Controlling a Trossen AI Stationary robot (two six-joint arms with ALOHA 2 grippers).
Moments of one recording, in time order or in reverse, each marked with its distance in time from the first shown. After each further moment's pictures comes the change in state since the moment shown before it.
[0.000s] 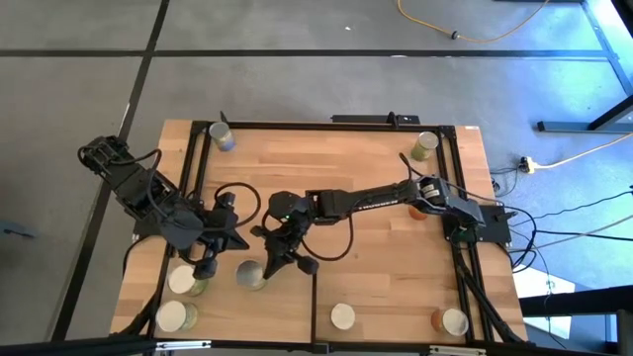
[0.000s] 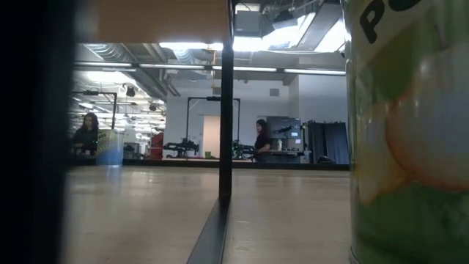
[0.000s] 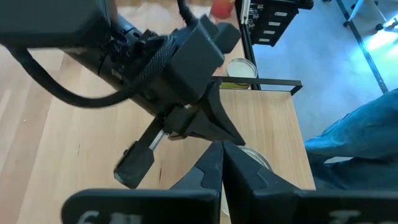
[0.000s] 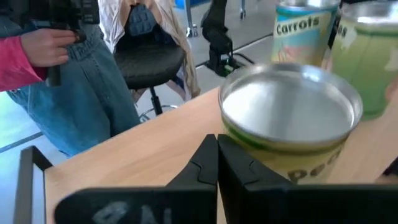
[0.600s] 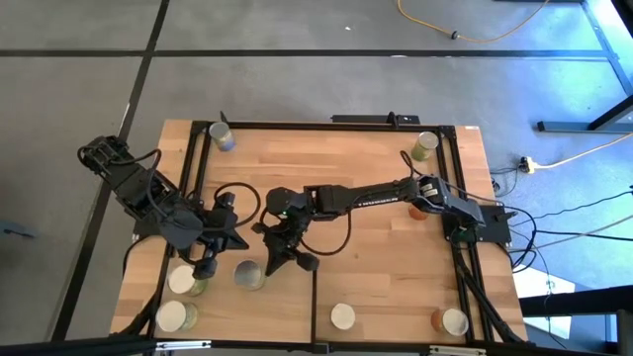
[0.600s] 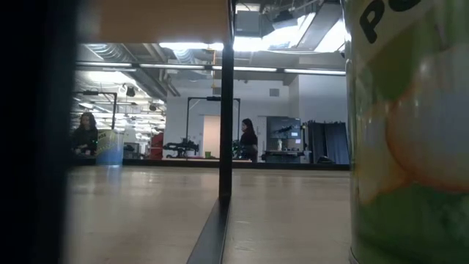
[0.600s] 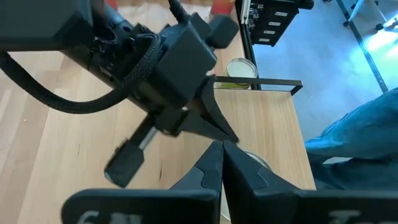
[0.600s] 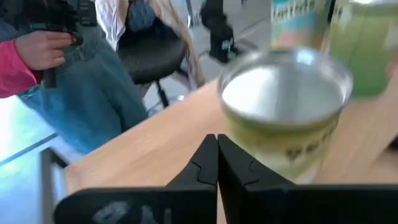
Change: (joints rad) left arm 0.000 0.000 0.000 0.000 0.000 0.000; right arm -0.013 0.013 0.084 -0.171 -0.008 0.015
